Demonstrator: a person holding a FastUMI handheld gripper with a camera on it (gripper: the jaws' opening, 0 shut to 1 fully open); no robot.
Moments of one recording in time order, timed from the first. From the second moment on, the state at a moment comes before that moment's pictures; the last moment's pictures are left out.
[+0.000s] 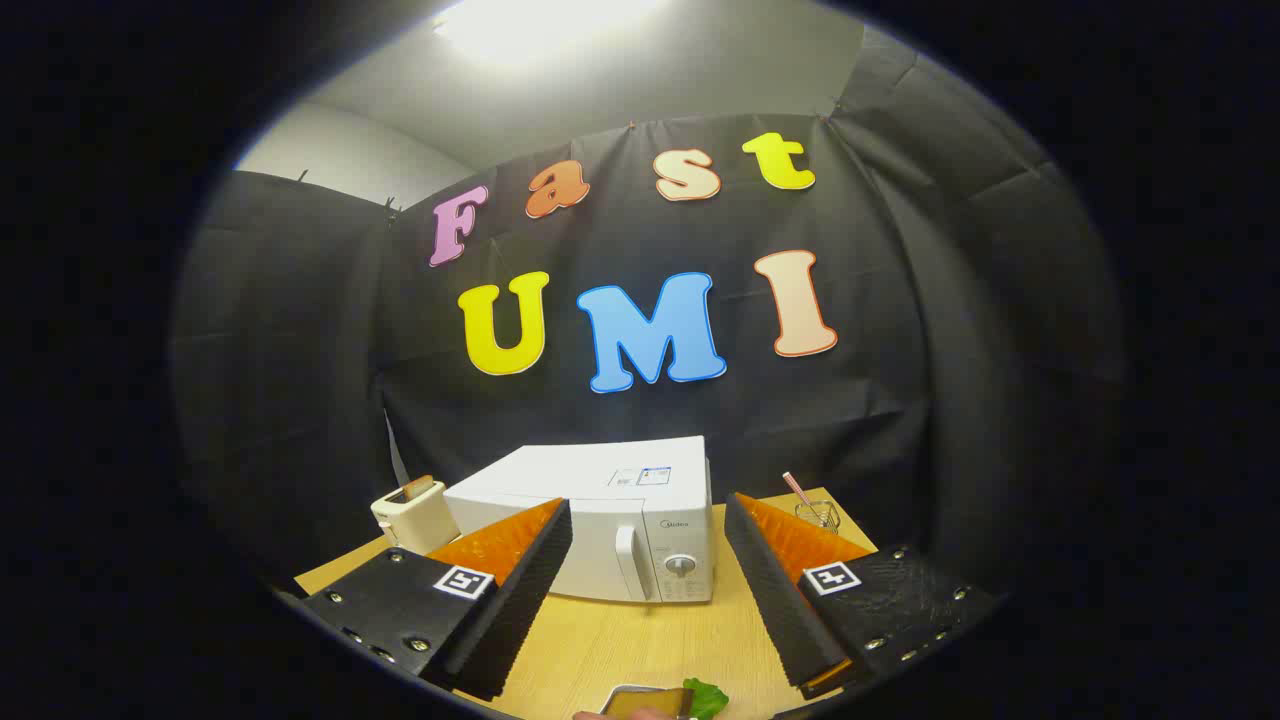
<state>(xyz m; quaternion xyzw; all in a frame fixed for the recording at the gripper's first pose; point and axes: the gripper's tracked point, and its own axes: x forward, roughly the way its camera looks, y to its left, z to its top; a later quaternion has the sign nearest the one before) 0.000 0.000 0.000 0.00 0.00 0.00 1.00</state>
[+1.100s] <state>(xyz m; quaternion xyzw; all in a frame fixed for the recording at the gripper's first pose) 0.013 0.022 -0.028 -0.02 0.01 0.02 1.00</state>
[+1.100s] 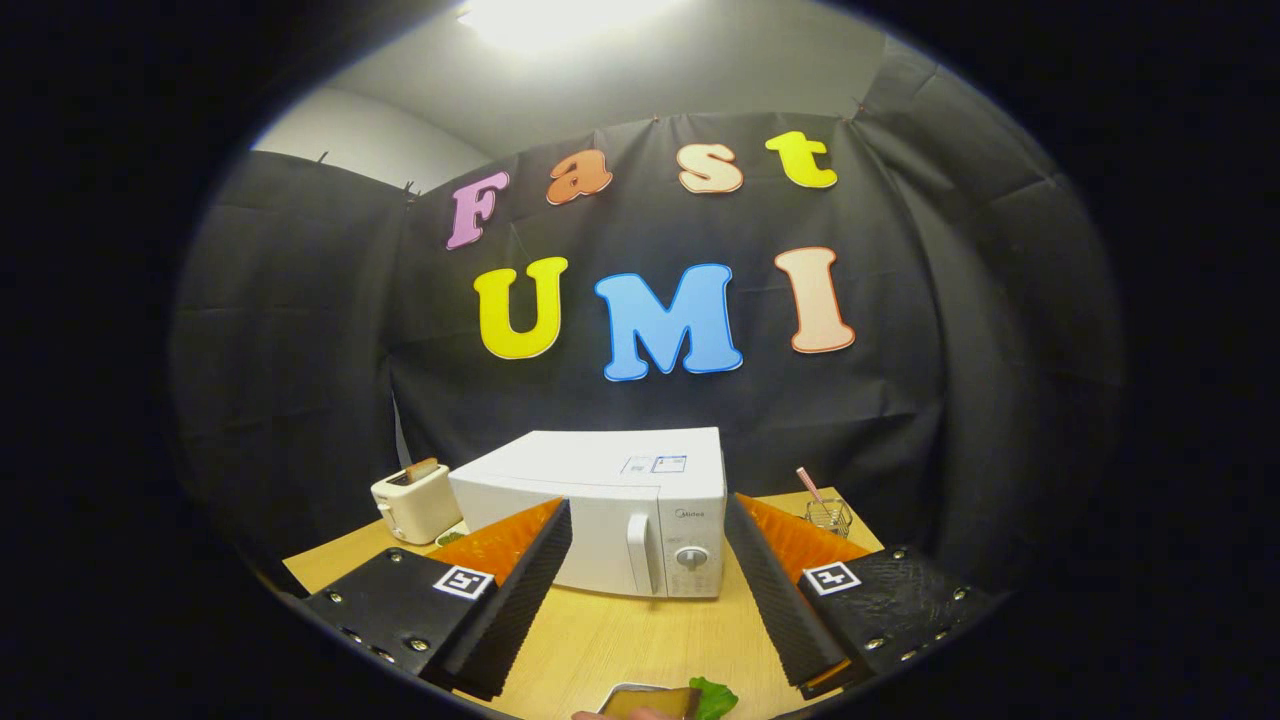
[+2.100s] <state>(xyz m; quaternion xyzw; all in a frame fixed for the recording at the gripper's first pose) 0.125 0.066 -0.117 -0.04 0.02 0.05 1.00</state>
